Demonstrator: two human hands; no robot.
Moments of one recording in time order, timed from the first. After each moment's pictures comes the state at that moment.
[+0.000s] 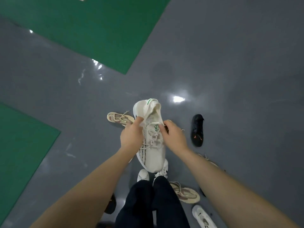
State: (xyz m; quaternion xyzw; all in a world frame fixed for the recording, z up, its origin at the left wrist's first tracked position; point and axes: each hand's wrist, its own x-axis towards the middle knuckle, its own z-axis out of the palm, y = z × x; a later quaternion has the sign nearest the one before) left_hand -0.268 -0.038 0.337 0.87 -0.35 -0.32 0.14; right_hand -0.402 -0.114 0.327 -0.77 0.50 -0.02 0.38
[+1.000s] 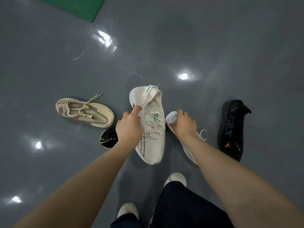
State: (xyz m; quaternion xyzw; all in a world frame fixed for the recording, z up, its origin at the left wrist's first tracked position) left_hand -0.273 -0.174 -0.097 0.88 -0.35 -0.30 0.06; right_hand -0.418 -0.270 -0.166 -0.75 0.58 0.20 0.25
